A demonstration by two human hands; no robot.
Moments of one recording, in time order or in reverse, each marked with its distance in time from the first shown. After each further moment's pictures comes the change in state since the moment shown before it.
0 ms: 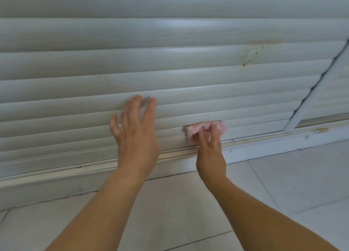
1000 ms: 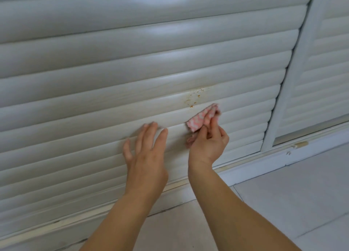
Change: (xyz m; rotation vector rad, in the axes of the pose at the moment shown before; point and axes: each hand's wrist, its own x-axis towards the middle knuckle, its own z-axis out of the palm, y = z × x) left_hand 0.037 0.097 0.030 0.032 -0.007 0.267; right_hand 0.106 -0.001 -0.102 1.400 0.693 0.741
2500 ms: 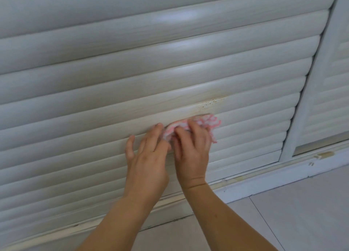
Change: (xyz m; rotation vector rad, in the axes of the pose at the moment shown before) left_hand 0.019 -0.011 -0.031 0.082 0.010 0.062; right_hand -0.023 0.031 0.020 -0.520 -0.318 -1.165
